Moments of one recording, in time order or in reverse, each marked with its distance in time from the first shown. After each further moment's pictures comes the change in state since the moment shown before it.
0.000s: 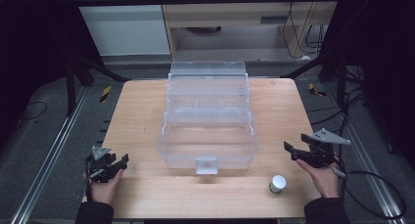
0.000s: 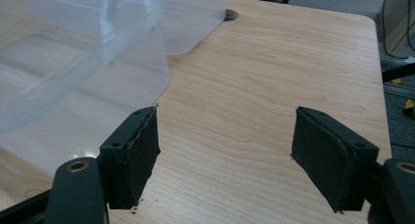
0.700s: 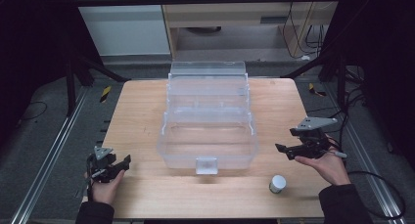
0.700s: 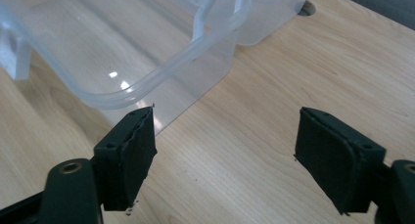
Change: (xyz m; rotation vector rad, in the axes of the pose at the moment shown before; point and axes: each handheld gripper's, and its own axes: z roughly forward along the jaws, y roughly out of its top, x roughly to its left) left arm -0.001 -0.001 0.003 0.015 -0.006 0.017; right arm 0.022 0.058 -0.008 0.207 0.199 -0.259
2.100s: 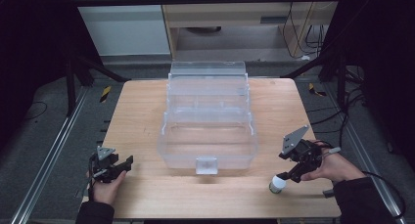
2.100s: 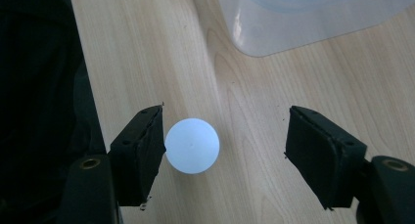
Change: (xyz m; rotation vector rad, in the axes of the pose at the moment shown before) left arm -0.004 0.000 0.002 0.004 -0.035 0.030; right arm 0.028 0.005 0.002 0.354 0.369 -0.393
